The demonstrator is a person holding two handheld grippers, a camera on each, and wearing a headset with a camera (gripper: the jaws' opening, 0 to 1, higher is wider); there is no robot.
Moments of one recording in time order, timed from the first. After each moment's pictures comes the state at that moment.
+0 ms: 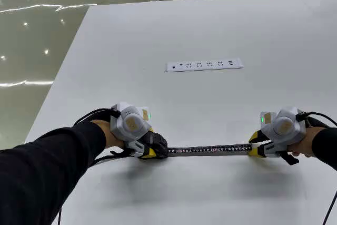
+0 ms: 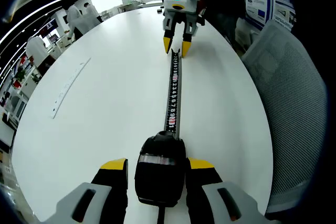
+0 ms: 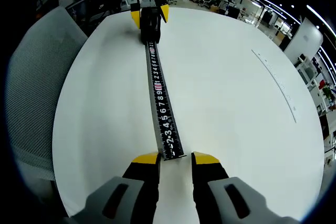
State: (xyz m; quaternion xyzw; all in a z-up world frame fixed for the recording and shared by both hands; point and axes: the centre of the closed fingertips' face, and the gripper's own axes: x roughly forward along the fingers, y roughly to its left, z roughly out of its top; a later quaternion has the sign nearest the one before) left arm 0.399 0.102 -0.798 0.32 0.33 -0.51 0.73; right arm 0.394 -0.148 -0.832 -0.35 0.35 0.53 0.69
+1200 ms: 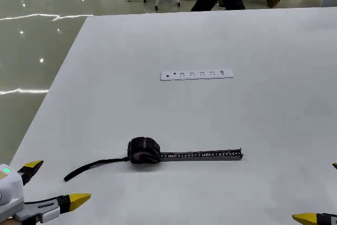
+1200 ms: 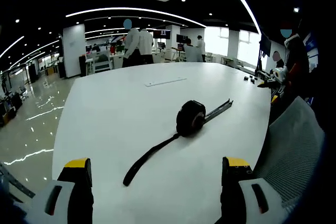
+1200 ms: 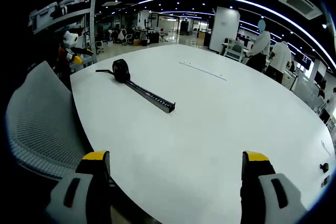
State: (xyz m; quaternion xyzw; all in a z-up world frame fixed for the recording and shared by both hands) left arm 0.290 0.281 -0.738 0.05 0.26 -0.23 0.94; right arm 0.267 -0.261 -0.748 -0.16 0.29 0.32 0.89
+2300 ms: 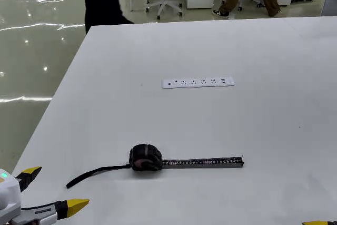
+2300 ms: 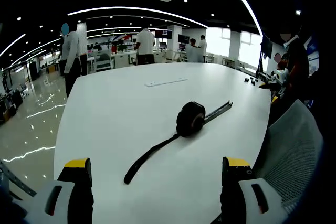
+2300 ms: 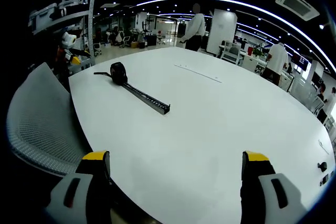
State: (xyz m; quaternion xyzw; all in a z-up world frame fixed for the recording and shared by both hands) left arm 0.285 0.284 -0.733 0.05 0.27 -0.23 0.94; right arm 0.268 -0.273 -0.739 -0.16 0.28 0.31 0.90
